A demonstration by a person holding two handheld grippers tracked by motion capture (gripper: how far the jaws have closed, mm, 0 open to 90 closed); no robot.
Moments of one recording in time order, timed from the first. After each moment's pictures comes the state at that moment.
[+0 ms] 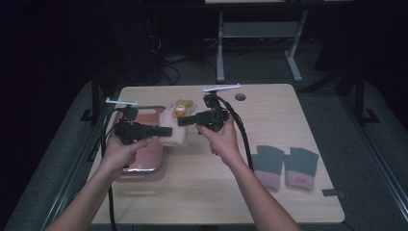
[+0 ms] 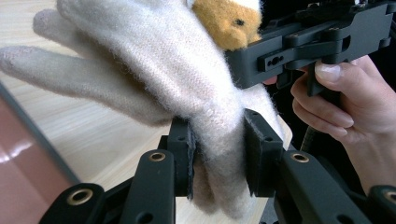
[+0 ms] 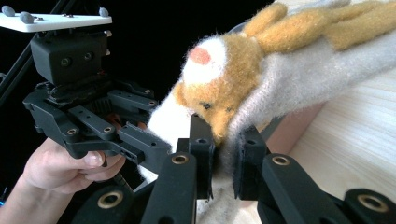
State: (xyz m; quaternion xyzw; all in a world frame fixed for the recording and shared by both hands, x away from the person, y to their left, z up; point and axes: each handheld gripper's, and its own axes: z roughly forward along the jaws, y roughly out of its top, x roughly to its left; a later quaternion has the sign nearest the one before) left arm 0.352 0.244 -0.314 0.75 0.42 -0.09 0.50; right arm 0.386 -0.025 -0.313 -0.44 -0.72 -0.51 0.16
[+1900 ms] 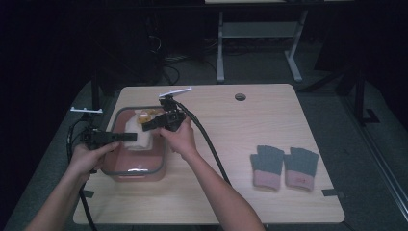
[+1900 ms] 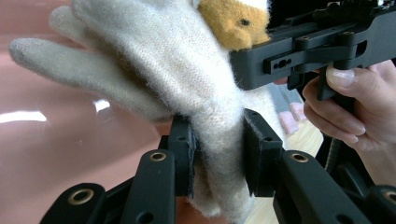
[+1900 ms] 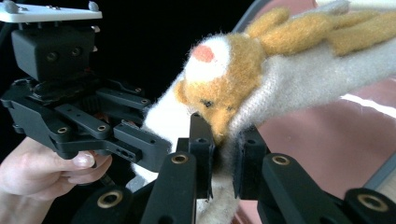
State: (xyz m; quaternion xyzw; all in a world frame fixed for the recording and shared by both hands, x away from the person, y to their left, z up) left arm 0.356 0.344 -0.351 0.71 0.51 -0.10 0.47; right arm 0.419 0.089 -0.351 -0.42 -0.75 -0.46 0.20
